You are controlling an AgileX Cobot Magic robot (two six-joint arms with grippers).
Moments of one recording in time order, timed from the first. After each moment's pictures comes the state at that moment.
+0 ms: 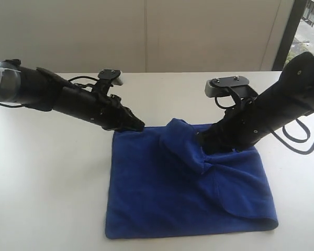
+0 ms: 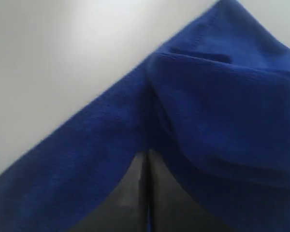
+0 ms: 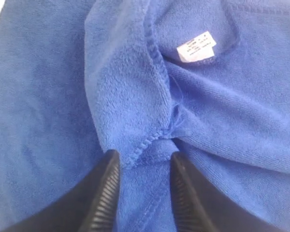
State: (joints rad) left arm -0.38 2.09 -1.36 -1.30 0.67 1.36; right arm 0.13 1.69 -1.00 0.55 0.58 -0.56
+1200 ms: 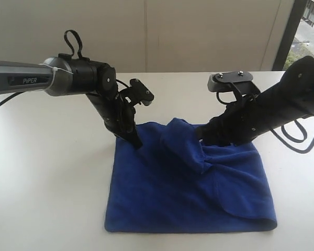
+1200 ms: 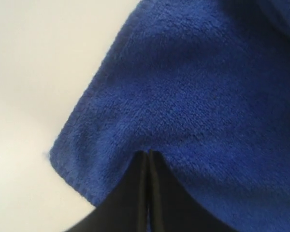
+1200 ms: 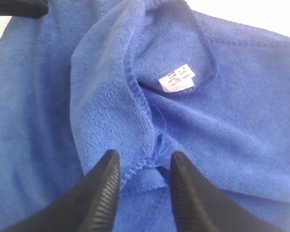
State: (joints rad) left arm -0.55 2.23 -1.70 -0.10 0.71 0.58; right arm 0.13 1.69 -0.98 0.62 0.46 -0.59
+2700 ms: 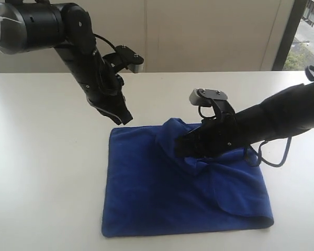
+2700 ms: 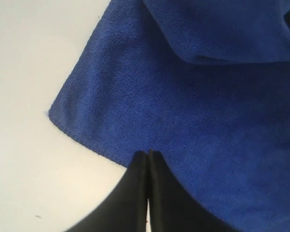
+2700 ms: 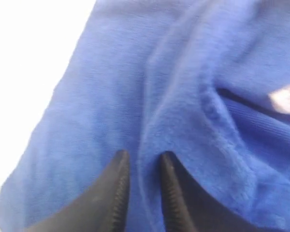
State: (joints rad) left arm -0.52 1.98 -1.68 -0.21 1.01 0.59; right arm 0.13 1.88 -0.98 1.32 0.60 -1.25
